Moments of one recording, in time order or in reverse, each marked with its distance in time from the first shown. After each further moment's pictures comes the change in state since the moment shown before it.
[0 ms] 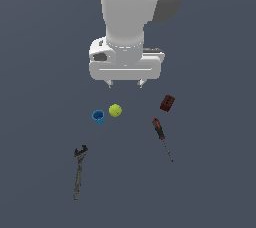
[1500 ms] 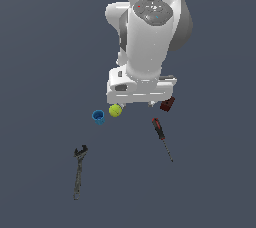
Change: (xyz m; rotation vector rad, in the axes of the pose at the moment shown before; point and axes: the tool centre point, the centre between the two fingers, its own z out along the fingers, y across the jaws) arm 0.043 -0.040 0.058 -0.033 0.017 -0.098
